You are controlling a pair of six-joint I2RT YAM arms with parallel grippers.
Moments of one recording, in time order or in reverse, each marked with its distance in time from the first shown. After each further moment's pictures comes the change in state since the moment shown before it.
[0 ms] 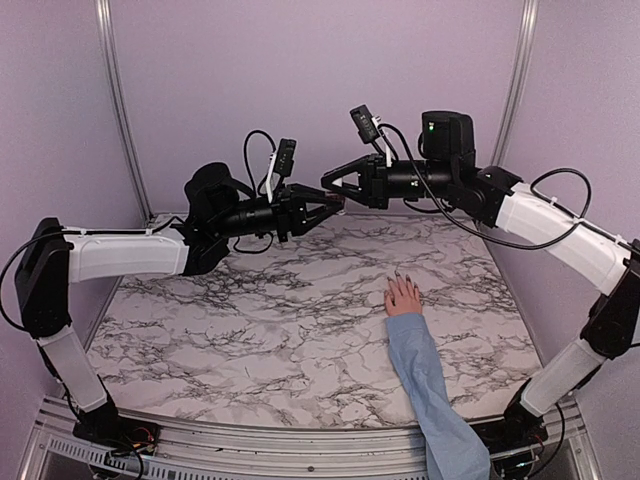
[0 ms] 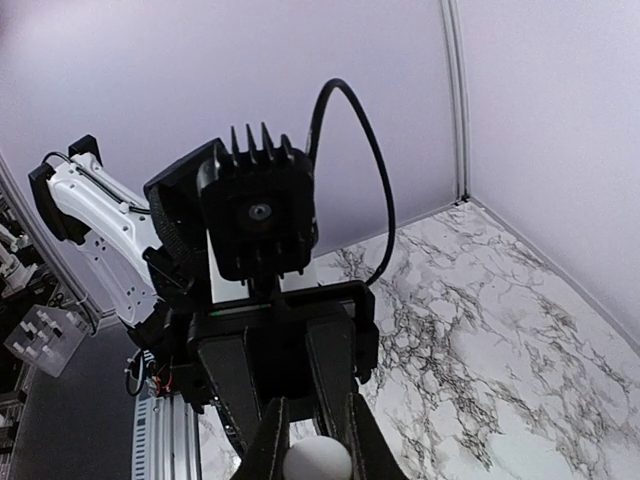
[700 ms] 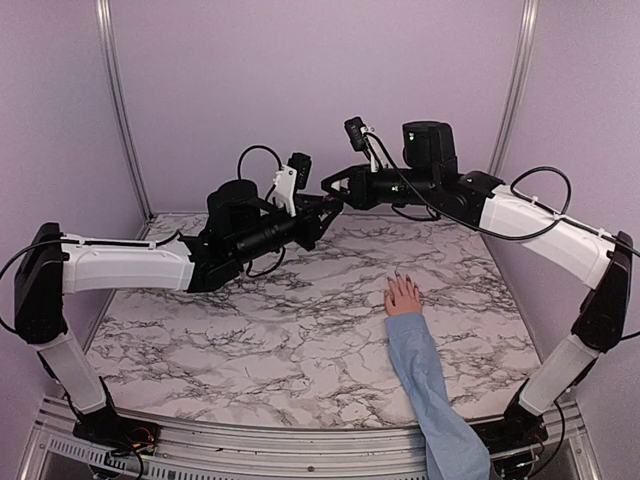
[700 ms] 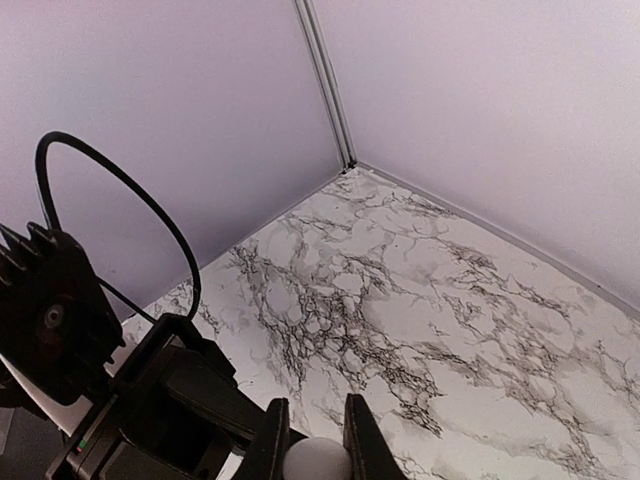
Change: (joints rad) left arm -0.124 -0.024 -0.028 -0.205 -0.699 0.257; right arm 0.014 0.069 0.002 -0.007 0.329 0.094
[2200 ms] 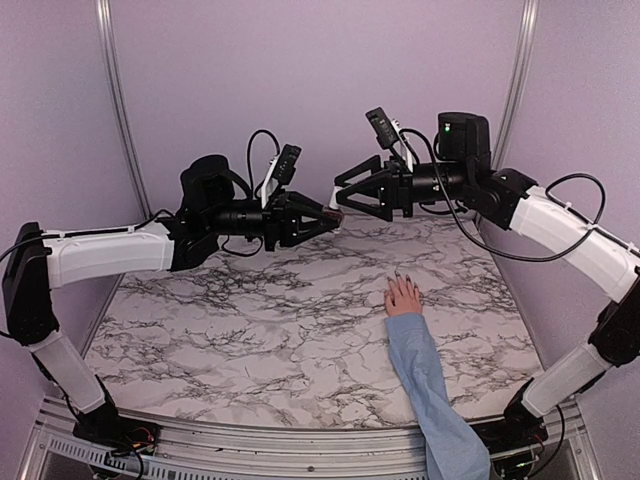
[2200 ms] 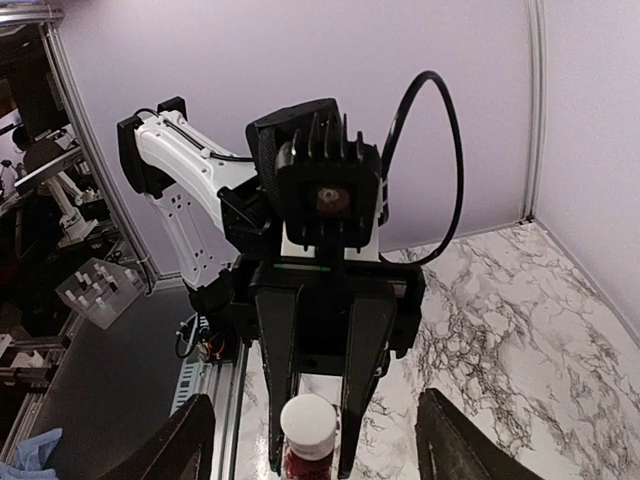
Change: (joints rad) left arm 0.124 -0.060 0.027 -0.037 0.832 -0.128; right arm -0.066 -0.130 -0.050 -0.019 -0.550 -0.181
